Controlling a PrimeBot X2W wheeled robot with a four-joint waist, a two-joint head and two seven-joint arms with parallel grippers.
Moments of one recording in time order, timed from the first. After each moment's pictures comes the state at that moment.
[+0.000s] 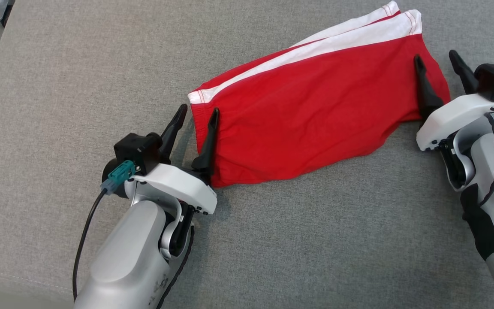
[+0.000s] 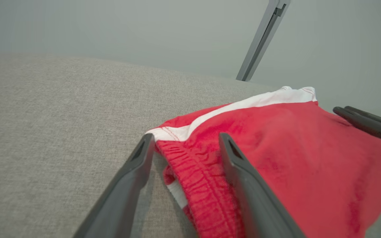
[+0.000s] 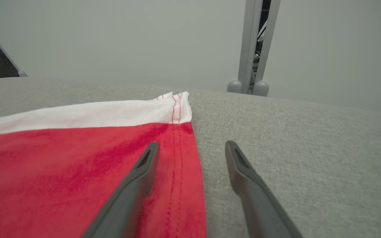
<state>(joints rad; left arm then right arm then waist) -0.56 0.05 -0.45 0.52 -0.54 0.01 -0.26 -0.88 -0.19 0.20 0.94 0.24 0.13 -0.26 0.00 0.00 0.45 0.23</state>
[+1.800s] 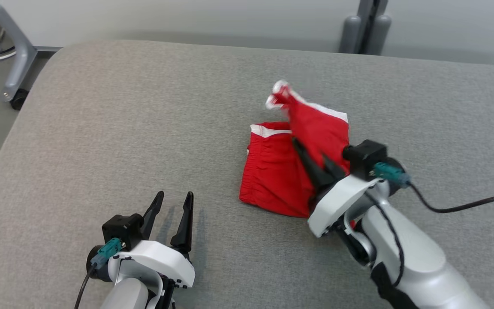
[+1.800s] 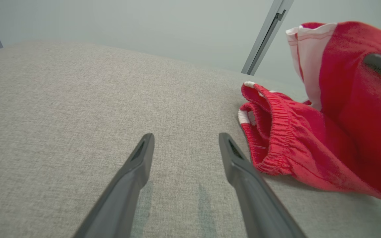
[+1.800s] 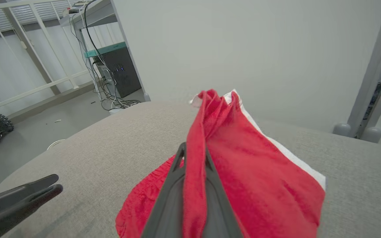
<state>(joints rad) -0.27 0.05 -0.31 0.54 -0.44 -0.02 -0.26 -0.65 -0.06 0.61 0.66 0.47 0.13 -0.25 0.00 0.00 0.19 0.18</state>
